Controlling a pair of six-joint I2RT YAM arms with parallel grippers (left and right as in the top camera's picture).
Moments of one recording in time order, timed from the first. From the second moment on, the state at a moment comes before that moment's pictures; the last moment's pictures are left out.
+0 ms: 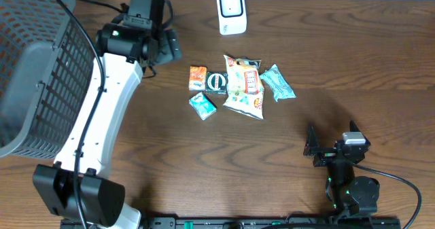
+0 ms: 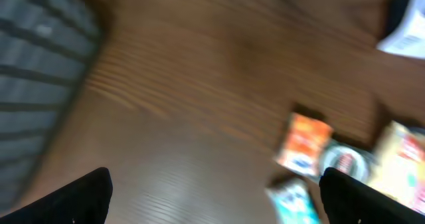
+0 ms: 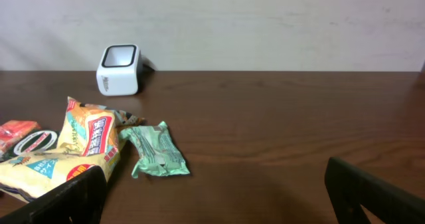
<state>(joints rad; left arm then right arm) -0.22 1.71 1.72 -1.09 -0.26 -0.45 0.07 0.01 0.01 -0.07 0.01 0.01</state>
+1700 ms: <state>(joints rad) 0.10 1.71 1.57 -1.03 -0.18 -0.28 0.07 0.01 0.01 -0.07 0.01 0.01</state>
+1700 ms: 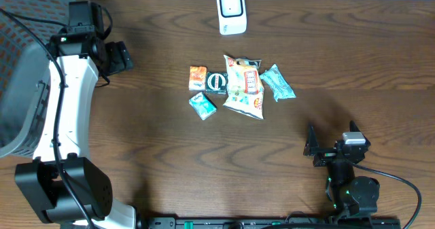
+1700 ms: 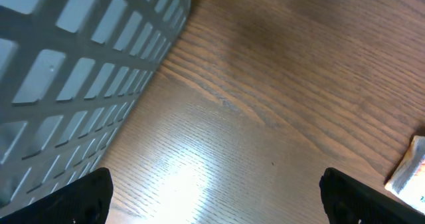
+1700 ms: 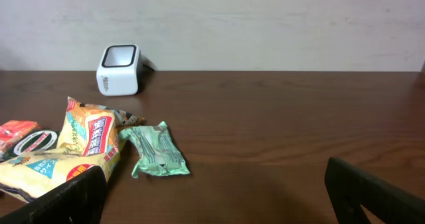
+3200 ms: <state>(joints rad) 0.10 1.71 1.57 -1.02 -0.18 -0.28 0.07 0.01 0.01 0.46 -0.06 0.10</state>
